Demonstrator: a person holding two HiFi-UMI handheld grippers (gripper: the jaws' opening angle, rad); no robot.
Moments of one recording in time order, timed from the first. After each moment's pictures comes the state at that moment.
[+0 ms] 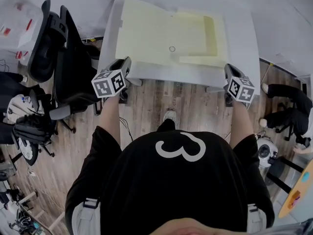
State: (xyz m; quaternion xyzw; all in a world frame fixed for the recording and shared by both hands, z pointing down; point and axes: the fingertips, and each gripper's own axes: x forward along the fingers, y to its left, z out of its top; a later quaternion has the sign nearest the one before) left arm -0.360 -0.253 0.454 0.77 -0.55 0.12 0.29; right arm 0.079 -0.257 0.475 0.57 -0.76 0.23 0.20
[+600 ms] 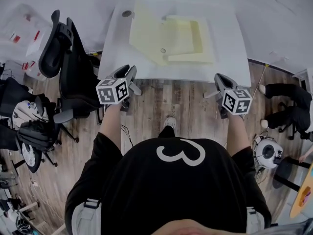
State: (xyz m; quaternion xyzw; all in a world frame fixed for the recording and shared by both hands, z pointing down) left arm -0.293 -0.182 0.398 0.82 -0.51 0.14 0.23; right arm 0.063 -0.149 0.413 0.51 -0.82 0.20 0.14
